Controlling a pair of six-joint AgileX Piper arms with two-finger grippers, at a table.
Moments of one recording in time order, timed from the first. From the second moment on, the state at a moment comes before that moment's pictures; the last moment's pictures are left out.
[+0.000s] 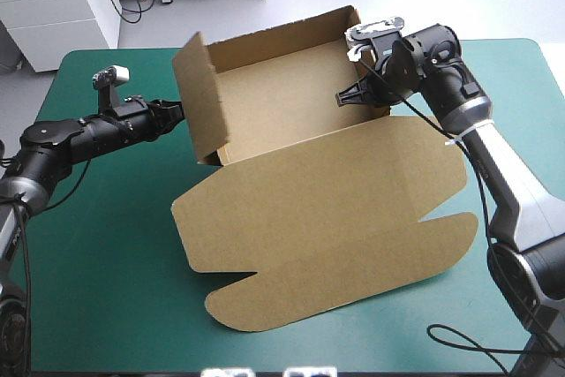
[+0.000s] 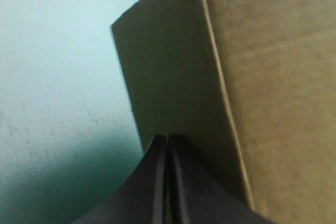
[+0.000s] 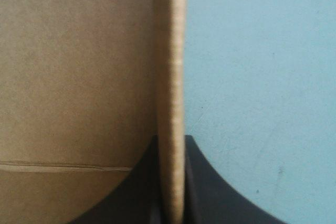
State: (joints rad) left arm 0.10 1.48 -1.12 -1.33 0.81 0.93; right arm 0.40 1.80 -1.94 -0.11 1.18 0.06
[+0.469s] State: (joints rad) left arm -0.04 1.42 -1.12 -1.23 0.67 0.87; right arm 0.42 1.81 -1.94 -0.15 1.17 0.08
